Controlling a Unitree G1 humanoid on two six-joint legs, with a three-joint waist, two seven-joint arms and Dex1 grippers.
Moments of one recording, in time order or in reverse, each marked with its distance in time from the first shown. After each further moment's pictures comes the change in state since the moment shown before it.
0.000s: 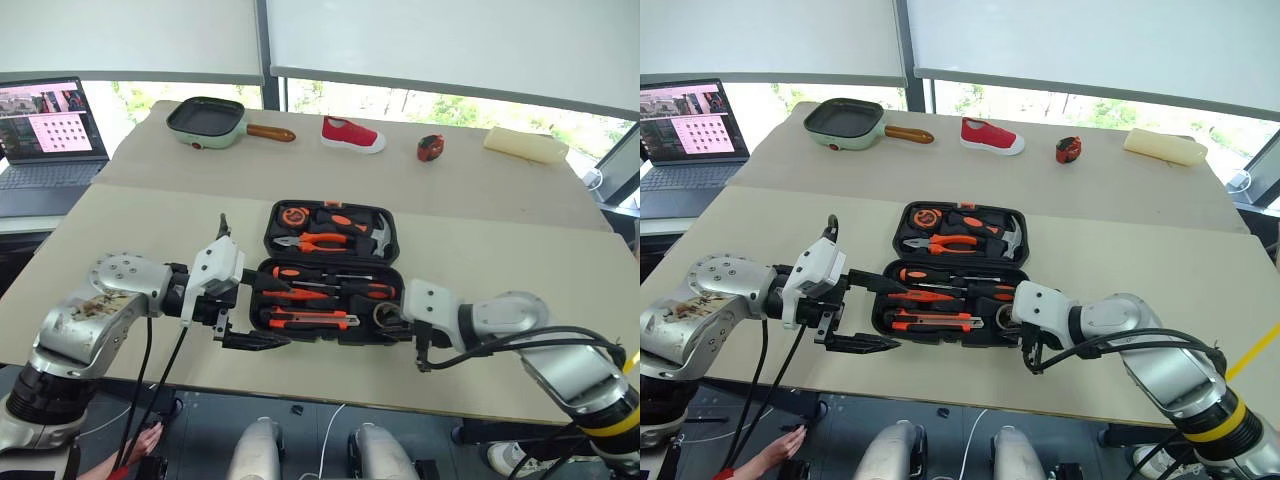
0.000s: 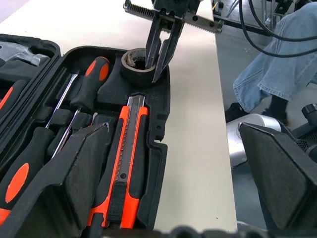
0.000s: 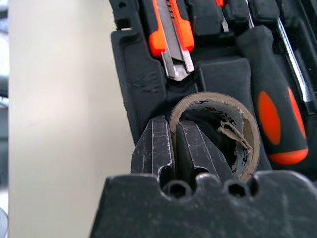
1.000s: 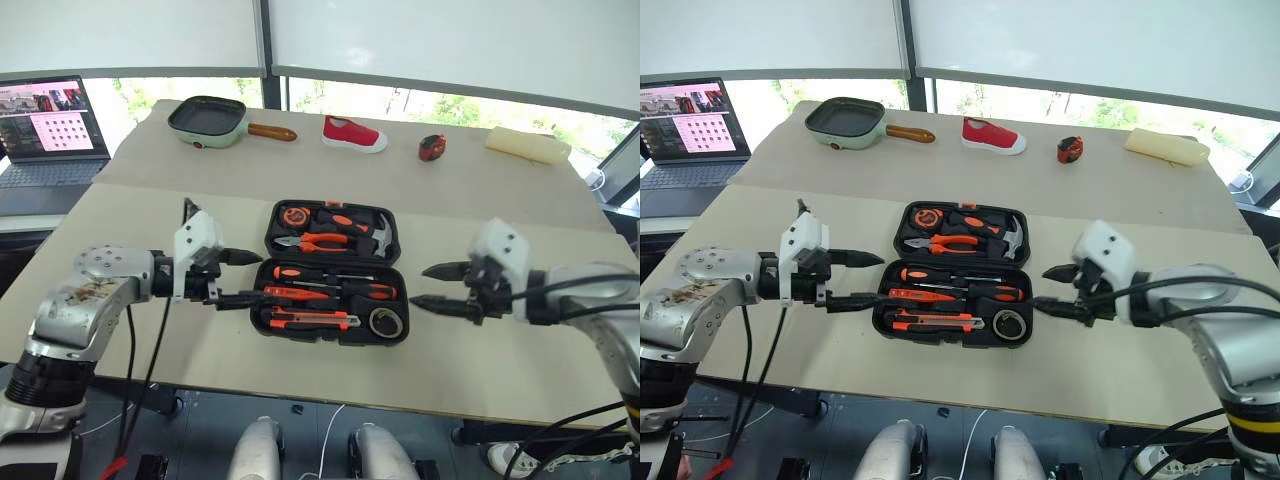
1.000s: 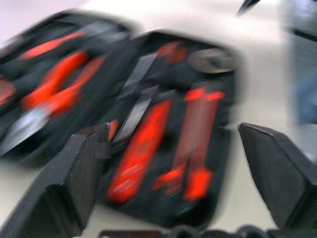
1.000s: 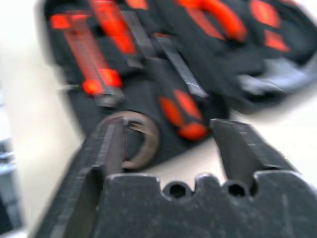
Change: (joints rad) left arm -0.034 0.024 0.049 0.249 0.118 -0.012 0.204; right arm -0.016 -0.032 -0.394 0.153 0.219 0.202 0.006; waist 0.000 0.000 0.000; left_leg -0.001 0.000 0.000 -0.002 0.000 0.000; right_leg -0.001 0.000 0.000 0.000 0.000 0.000
